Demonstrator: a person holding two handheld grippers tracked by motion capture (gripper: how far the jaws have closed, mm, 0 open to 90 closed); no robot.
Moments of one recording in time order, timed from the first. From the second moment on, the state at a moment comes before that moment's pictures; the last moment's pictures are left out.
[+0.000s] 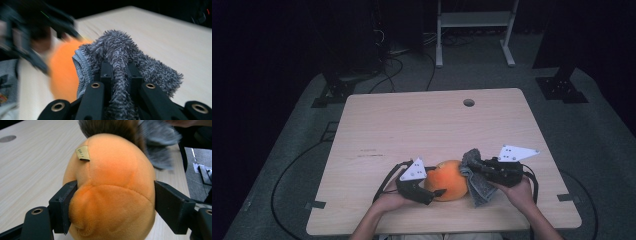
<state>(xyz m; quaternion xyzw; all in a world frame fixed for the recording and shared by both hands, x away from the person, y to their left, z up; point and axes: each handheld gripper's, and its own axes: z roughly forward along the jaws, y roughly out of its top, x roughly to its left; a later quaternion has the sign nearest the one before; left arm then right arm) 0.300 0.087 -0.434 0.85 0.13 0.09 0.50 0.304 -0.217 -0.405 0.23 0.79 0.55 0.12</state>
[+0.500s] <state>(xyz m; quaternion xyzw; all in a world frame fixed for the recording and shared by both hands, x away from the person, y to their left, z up) 0.301 0.087 -0.431 0.84 0.15 0.07 0.51 0.306 -0.197 -0.407 0.20 0.83 0.50 0.13</state>
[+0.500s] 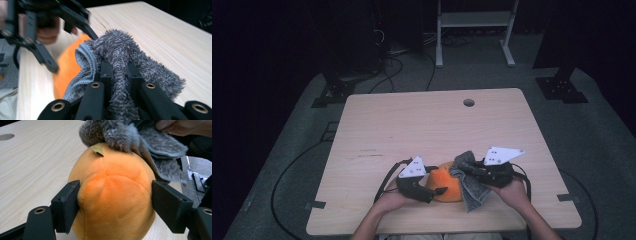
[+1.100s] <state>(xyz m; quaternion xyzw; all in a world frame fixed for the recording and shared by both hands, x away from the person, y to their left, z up) 0.307 0.081 -0.434 0.85 0.18 0.05 0.50 0.301 -0.204 -0.408 0.19 0.83 0.50 0.13</state>
